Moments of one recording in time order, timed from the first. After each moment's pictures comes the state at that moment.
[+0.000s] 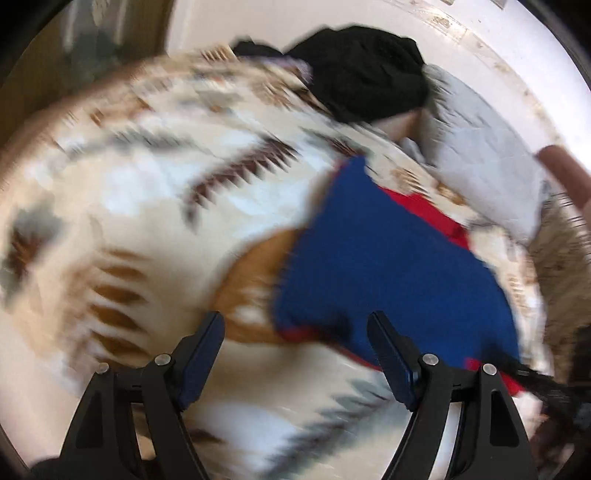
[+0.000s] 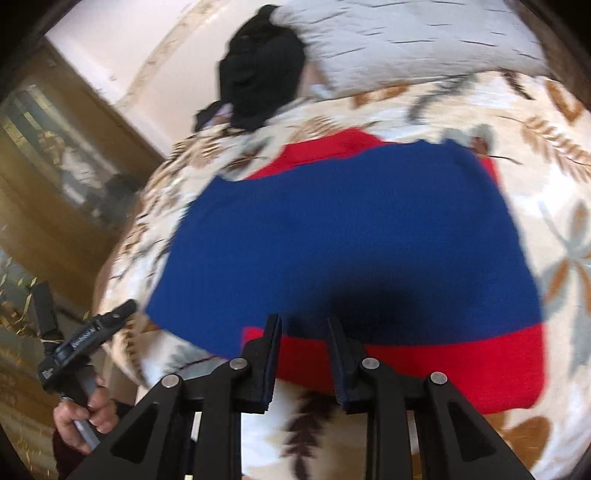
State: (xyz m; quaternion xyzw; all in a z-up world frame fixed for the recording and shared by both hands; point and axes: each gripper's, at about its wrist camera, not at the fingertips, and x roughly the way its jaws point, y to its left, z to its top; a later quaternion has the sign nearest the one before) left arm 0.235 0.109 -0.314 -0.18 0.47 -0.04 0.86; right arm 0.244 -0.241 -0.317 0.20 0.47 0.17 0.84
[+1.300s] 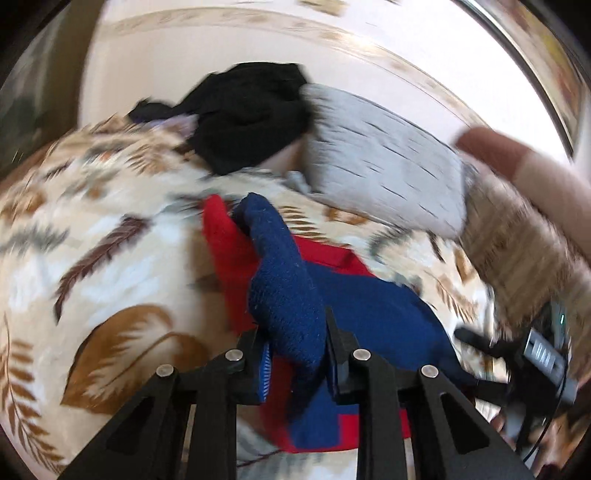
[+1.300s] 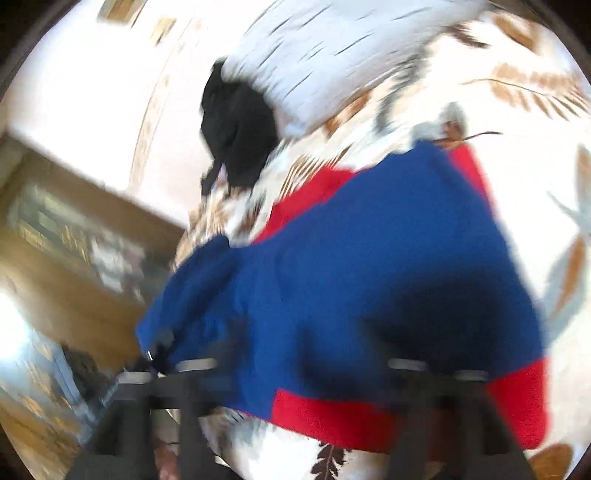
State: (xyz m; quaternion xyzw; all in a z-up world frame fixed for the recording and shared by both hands) left arm 0.253 -0.021 -0.257 -0.08 0.35 -0.15 0.92; right arm 0.242 -0.321 -0.329 0.41 0.39 0.15 0.81
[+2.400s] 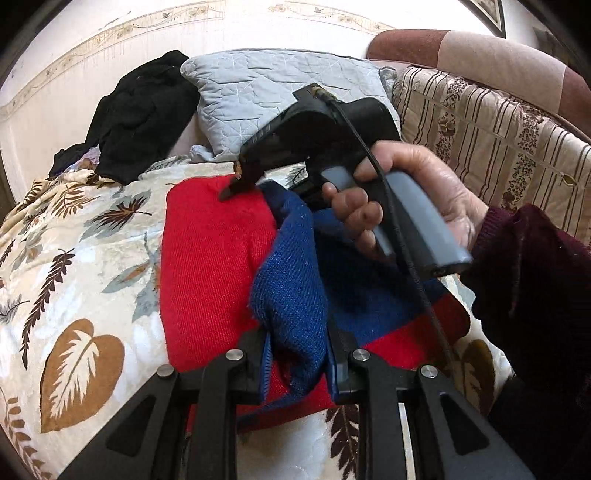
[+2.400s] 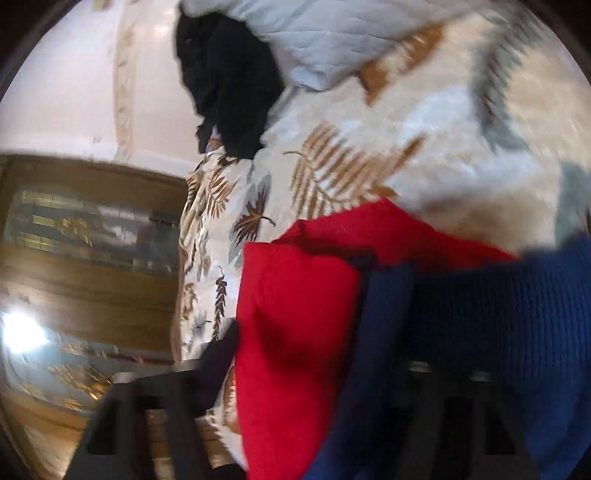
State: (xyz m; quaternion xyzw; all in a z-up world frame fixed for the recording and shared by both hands) left arm 0.218 -0.113 -0.287 0.08 0.37 -0.25 0.89; right arm 0.441 -0.282 -0.347 0.36 0.52 0.26 0.73
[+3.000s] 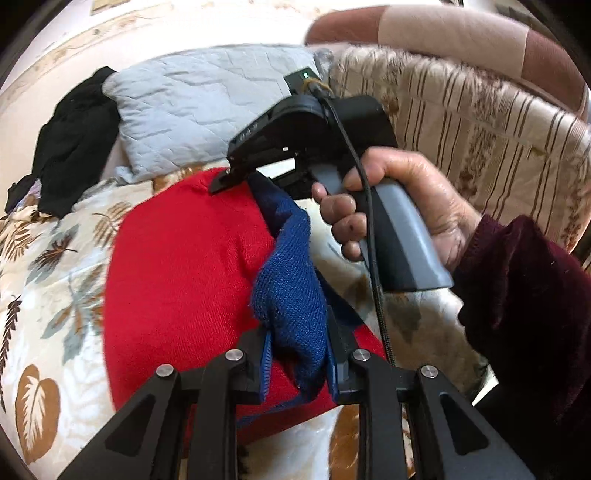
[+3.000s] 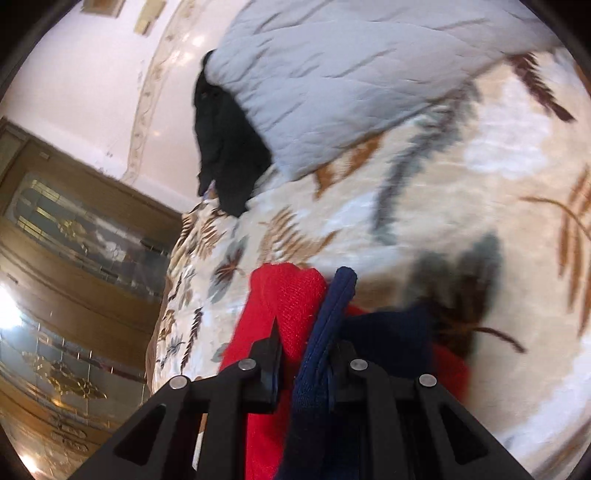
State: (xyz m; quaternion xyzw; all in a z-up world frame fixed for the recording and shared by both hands) left arm 0.219 -0.221 -0.293 0.12 0.39 -0.31 0.86; right arm 0.408 -0.392 -0.330 0.34 0.45 0.21 0.80
